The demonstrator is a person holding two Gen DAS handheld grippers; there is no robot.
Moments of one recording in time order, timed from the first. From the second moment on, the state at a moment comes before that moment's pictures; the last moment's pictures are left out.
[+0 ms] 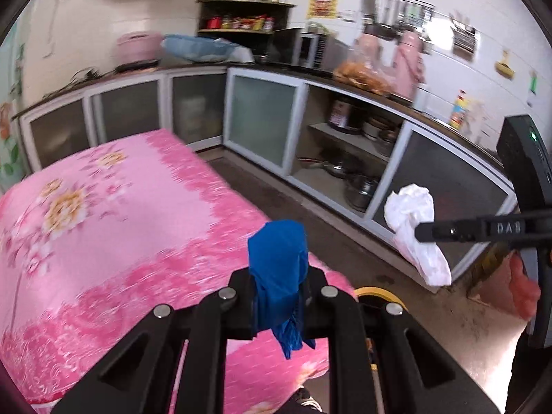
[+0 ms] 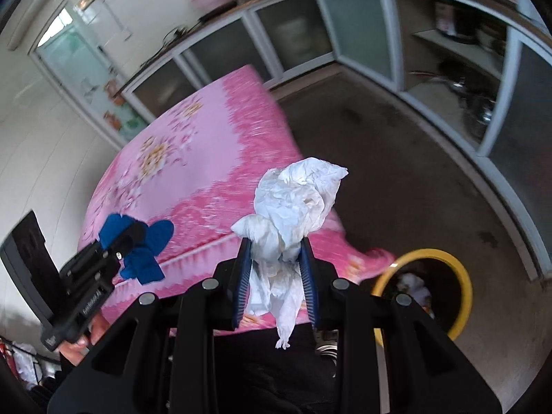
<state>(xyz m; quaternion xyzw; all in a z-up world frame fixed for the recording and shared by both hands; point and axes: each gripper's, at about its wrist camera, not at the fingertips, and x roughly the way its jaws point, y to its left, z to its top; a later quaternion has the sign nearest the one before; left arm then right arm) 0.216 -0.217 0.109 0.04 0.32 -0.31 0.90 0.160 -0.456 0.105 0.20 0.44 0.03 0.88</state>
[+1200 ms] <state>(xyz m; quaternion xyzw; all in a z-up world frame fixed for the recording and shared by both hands) 0.167 -0.439 0.047 0.15 0.33 -0.43 0.82 0.059 -0.608 -0.035 0.30 0.43 -0.12 0.84</state>
